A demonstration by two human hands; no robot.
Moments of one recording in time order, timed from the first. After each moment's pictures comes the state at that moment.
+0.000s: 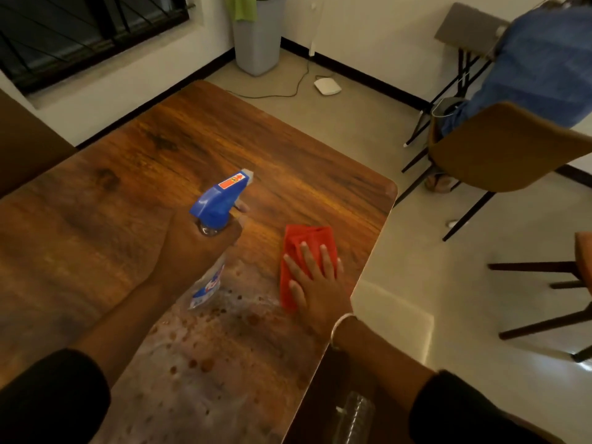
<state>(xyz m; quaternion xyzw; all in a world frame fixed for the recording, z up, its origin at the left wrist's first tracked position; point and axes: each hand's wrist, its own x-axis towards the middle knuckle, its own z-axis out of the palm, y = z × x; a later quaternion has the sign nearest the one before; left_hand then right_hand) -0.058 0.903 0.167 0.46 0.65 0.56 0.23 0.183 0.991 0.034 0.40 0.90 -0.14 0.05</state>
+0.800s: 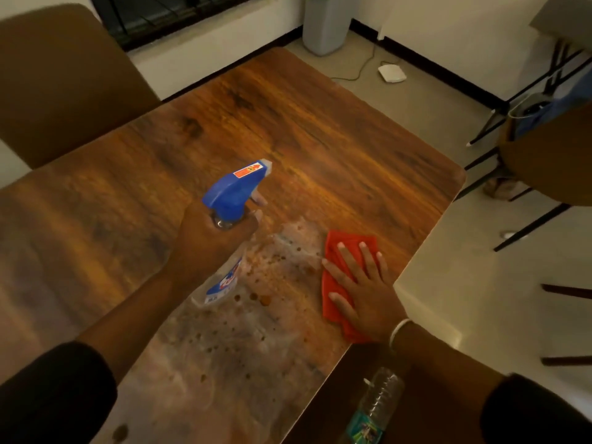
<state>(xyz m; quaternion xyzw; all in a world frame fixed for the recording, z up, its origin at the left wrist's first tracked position) -0.065 0.781 0.165 0.42 0.67 0.59 0.18 0.217 0.940 0.025 0.23 0.97 -0.06 0.07</state>
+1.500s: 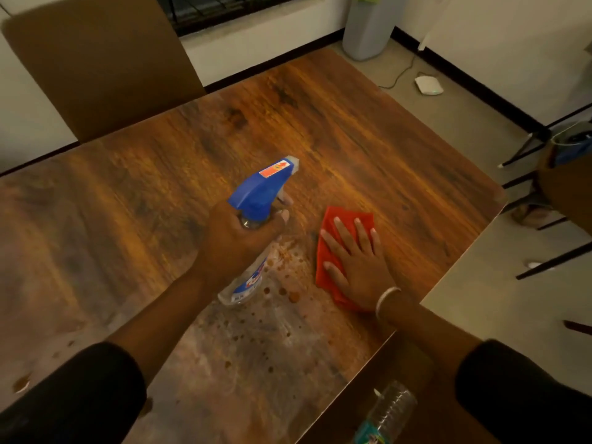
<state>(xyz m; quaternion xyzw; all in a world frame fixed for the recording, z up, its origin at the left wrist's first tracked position) -0.068 0.751 0.170 0.37 0.68 0.61 0.19 0.123 0.947 0.026 0.21 0.97 -0.07 0.07</state>
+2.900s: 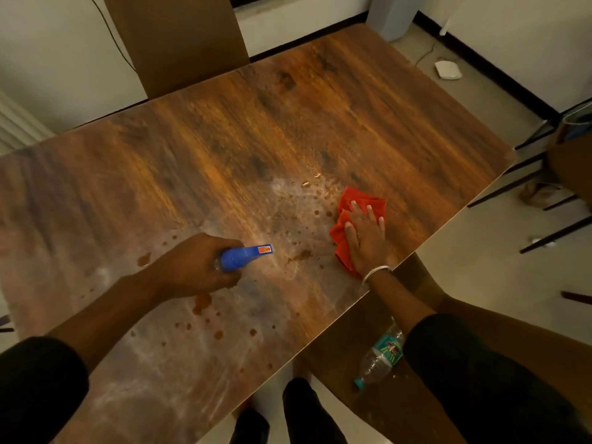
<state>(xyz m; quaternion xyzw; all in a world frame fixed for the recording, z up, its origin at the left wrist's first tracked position) -0.051 0.486 0.163 0.47 0.78 0.25 0.34 0.147 0.783 0.041 0.36 0.89 -0.26 -0.07</state>
